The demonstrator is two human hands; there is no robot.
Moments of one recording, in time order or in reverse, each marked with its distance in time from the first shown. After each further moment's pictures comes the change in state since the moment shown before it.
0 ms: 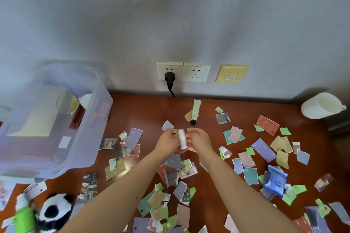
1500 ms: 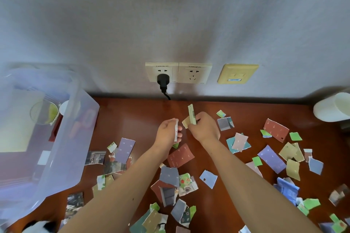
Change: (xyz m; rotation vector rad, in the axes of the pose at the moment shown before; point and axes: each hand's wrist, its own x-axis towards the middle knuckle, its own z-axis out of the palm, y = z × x) left_hand 0.061 0.040 0.008 -0.526 0.072 -0.139; right_hand 0.070 -0.047 -0.009 -0.885 0.280 -0.342
